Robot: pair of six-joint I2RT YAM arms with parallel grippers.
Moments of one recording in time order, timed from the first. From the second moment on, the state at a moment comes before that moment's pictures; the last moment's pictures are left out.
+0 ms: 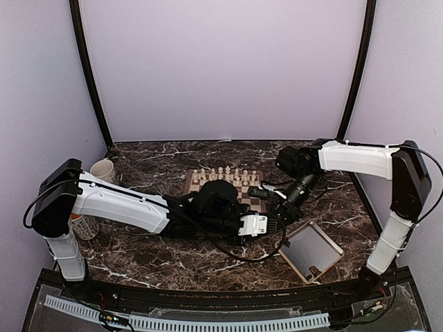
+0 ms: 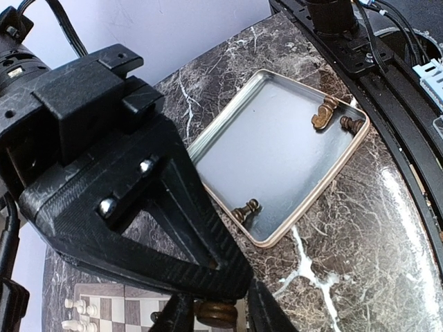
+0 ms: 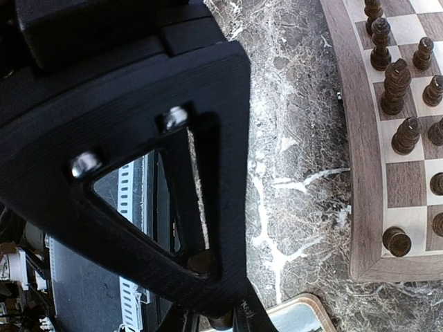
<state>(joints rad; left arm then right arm) -1.18 1.84 1.16 0.18 0.13 0.71 0.64 1.74 1.28 -1.14 -0.84 -0.75</state>
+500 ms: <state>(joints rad) -1.18 1.85 1.16 0.22 0.04 0.64 0.59 1.72 1.31 -1.15 -0.86 -0.75</state>
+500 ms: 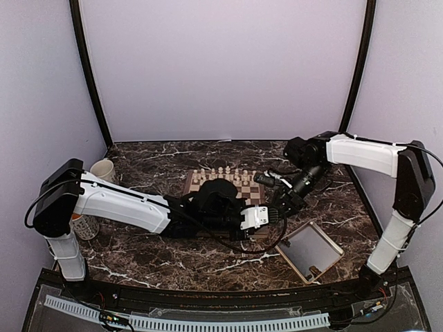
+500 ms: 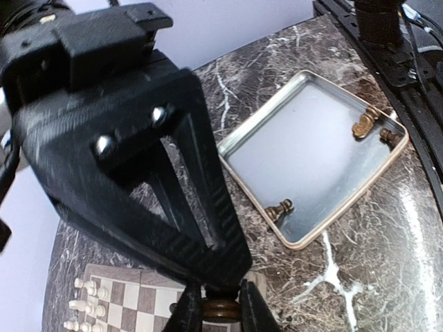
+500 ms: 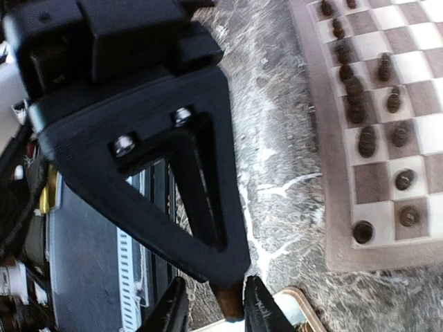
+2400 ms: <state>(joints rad) -1.10 1.89 1.16 0.72 -0.04 0.10 0.37 1.66 1.37 -0.92 -1.26 -0.28</state>
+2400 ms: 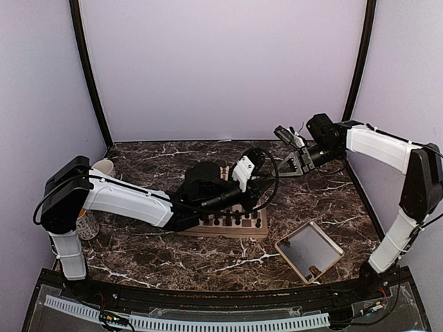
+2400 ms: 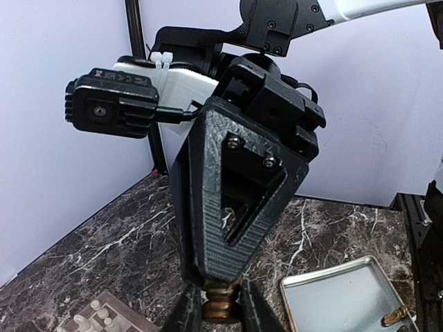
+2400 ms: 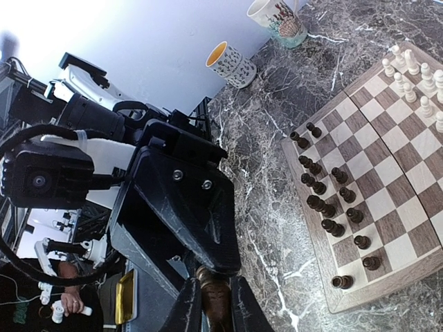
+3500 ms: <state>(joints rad) -0.88 1.36 0.83 0.29 -0.33 -0.13 0.77 1.72 1.46 -0.88 -0.43 -0.52</state>
